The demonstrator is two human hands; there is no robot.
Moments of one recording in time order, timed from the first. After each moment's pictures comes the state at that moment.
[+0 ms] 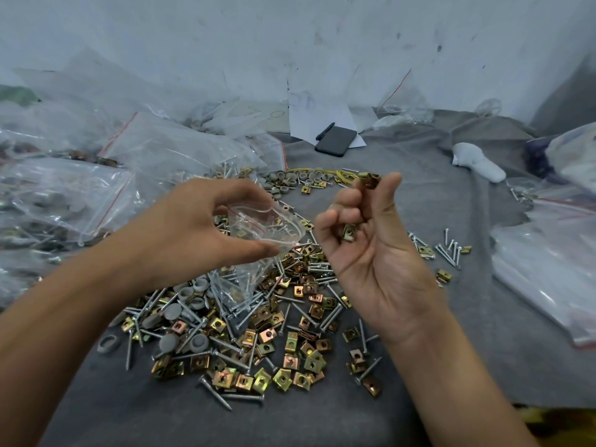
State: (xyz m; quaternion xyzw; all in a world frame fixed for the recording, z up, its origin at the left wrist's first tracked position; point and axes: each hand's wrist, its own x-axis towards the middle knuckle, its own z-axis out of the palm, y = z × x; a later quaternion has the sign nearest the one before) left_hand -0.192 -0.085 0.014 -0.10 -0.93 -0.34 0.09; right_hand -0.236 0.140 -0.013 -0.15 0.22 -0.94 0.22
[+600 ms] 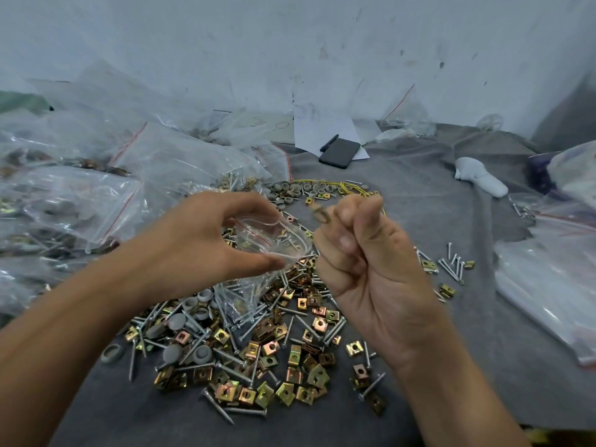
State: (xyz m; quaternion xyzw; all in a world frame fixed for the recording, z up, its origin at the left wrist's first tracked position) left_hand -0.191 -0.083 0.018 -0.09 -0.94 -0.34 0.06; right_hand -0.226 0.137 -0.007 -0.30 0.34 -0.86 0.23
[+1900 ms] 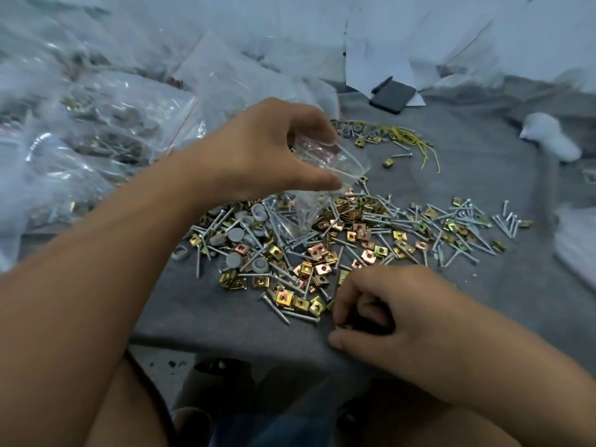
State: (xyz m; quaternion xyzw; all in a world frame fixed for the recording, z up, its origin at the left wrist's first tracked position) left_hand -0.195 -0.096 0.010 -0.10 -0.93 -0.35 0.11; right_hand -0.154 0.158 -0.008 -0.37 0.89 -0.18 0.19
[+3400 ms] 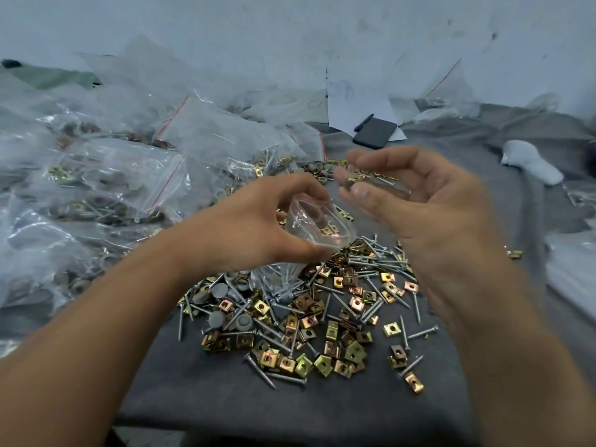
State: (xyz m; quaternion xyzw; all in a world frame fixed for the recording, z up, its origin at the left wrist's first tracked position) left_hand -0.194 -0.079 0.009 -0.12 -0.91 -0.40 0.01; right_hand -0.228 0.133 0.019 -0.22 0.65 -0.73 0.01
